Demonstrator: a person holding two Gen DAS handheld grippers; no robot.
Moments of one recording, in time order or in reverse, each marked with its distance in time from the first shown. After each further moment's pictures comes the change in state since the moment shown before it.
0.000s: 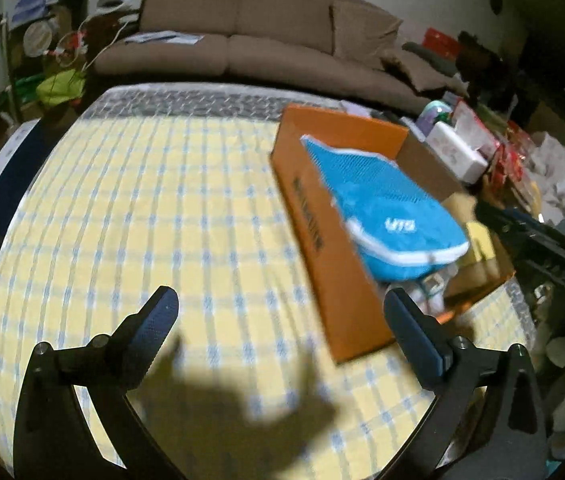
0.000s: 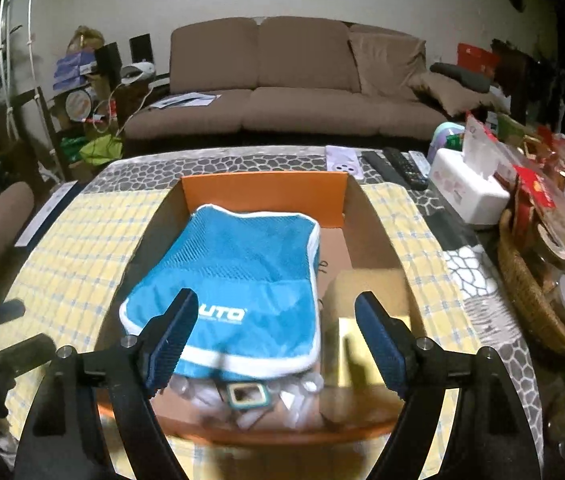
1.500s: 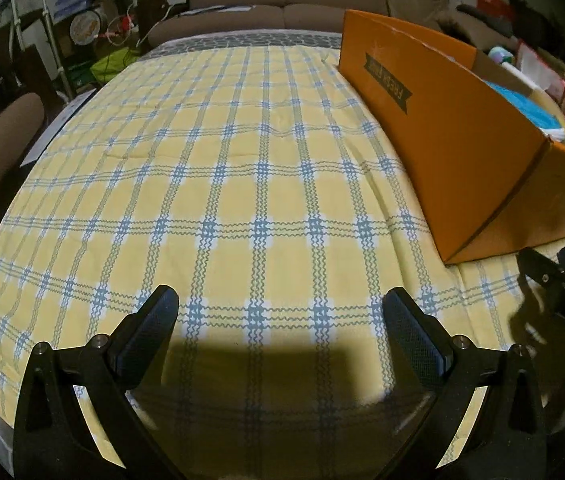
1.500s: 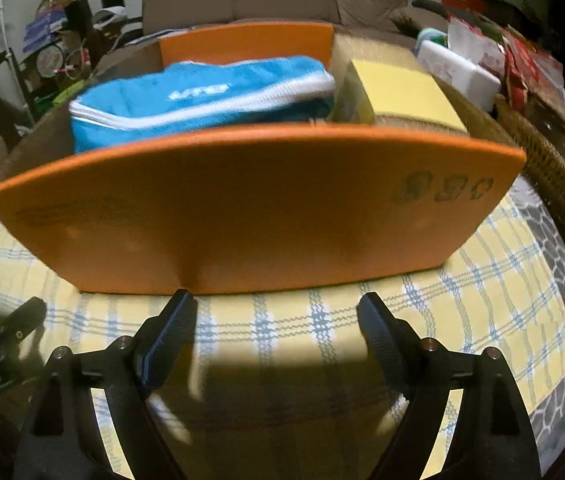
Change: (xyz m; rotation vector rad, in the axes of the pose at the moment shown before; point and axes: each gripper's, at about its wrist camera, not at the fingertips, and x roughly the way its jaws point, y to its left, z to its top) left arm 0.058 0.004 -0.092 0.001 0.057 0.272; right arm 0.046 0.012 -0.126 0.062 0.227 -0.072
